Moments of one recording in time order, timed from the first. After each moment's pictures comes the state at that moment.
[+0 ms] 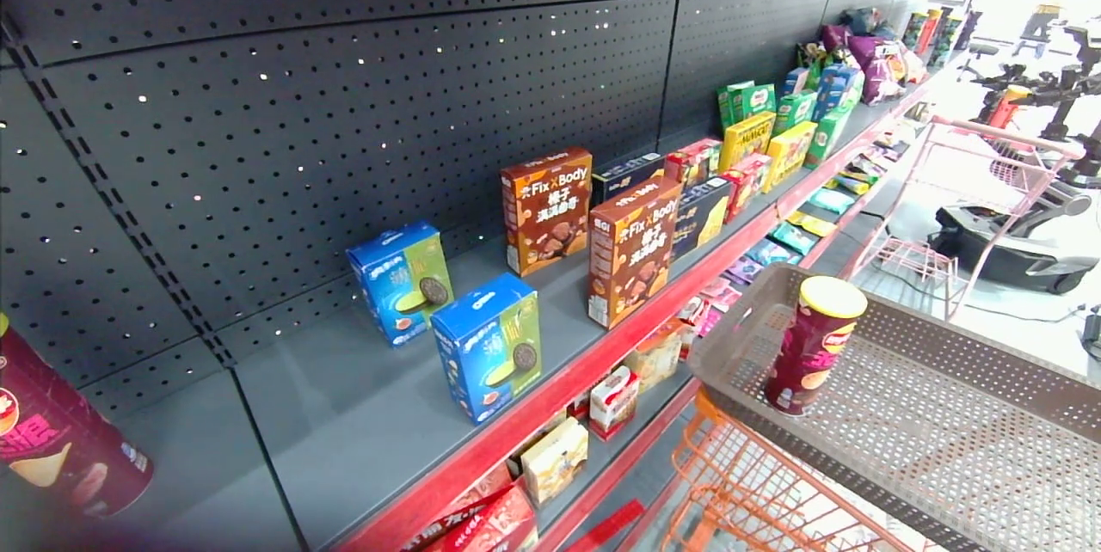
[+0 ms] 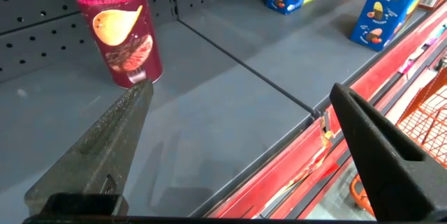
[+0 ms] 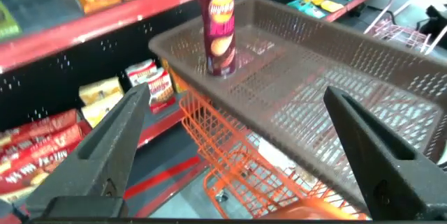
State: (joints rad) left arm 0.00 0.00 0.00 0.00 0.06 -0.03; right arm 0.02 0.09 -0.09 0.00 0.02 0.02
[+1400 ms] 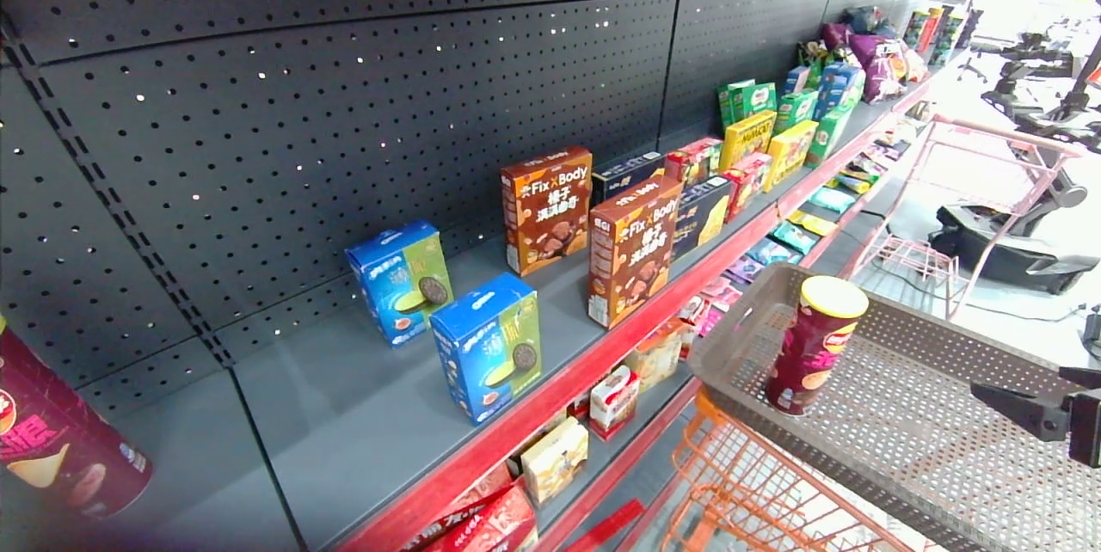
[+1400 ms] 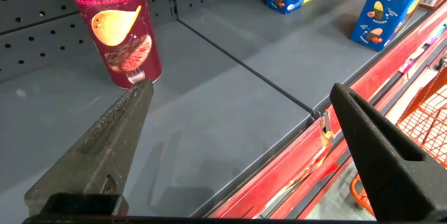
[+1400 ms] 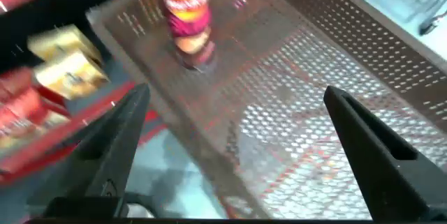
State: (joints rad) left arm 0.00 0.00 0.00 0.00 0.05 -0.03; right arm -0.31 1.22 -0.43 -0.37 0.36 -0.23
